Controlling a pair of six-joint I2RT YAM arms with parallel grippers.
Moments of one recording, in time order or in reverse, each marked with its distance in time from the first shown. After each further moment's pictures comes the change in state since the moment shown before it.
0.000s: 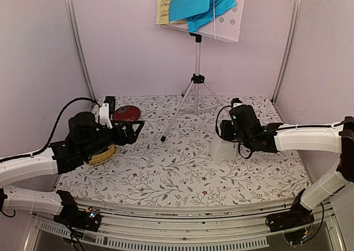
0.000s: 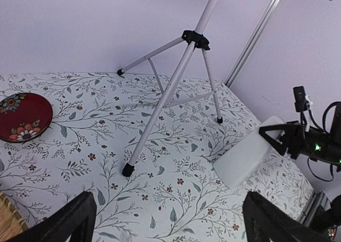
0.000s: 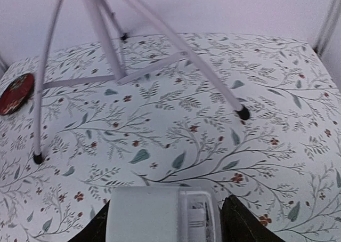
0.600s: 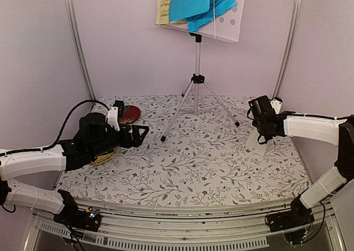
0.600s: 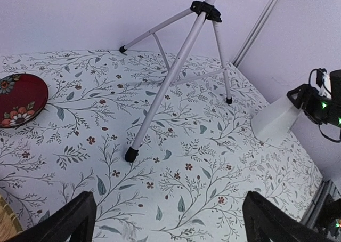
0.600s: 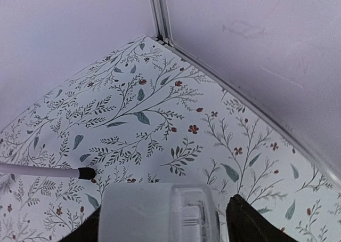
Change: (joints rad) left arm 0.021 0.121 0.005 0.022 0.041 0.000; right arm -0.322 0.002 0.044 -0.266 0.319 0.380
